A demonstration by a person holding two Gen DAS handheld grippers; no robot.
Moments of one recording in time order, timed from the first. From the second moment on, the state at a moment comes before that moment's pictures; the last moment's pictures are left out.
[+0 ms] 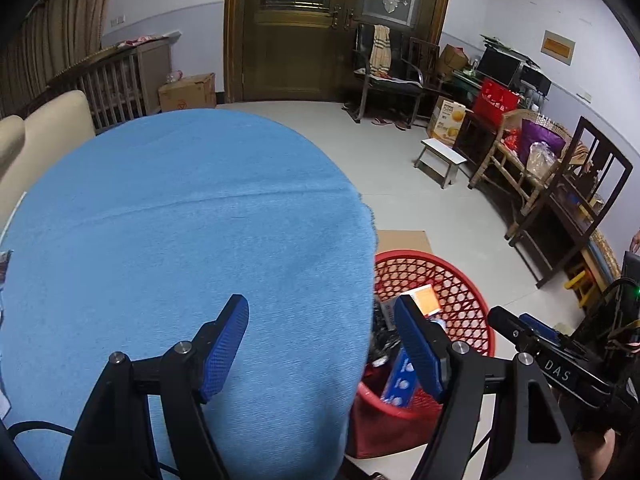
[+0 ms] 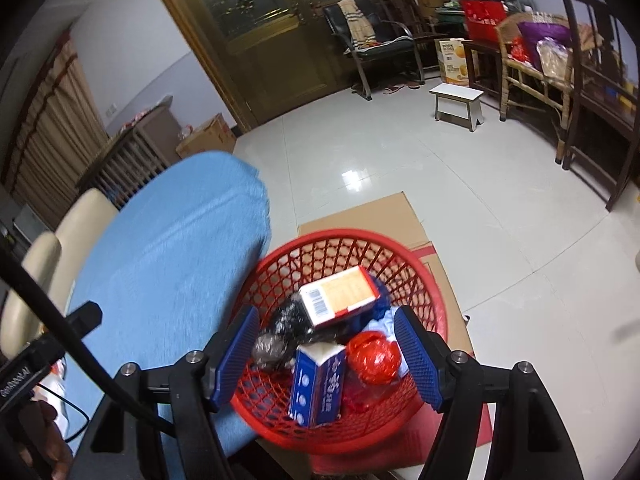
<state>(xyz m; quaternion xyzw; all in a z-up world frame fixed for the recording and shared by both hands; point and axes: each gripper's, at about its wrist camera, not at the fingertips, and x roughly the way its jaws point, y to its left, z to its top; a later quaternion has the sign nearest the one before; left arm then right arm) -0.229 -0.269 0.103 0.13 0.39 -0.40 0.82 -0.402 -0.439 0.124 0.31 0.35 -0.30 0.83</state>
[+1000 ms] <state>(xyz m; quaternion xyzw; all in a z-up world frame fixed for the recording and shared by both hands) -0.231 -0.232 0.104 0.14 0.36 -0.37 0.85 -0.391 -0.376 0.113 0.23 0.40 -0.32 0.83</state>
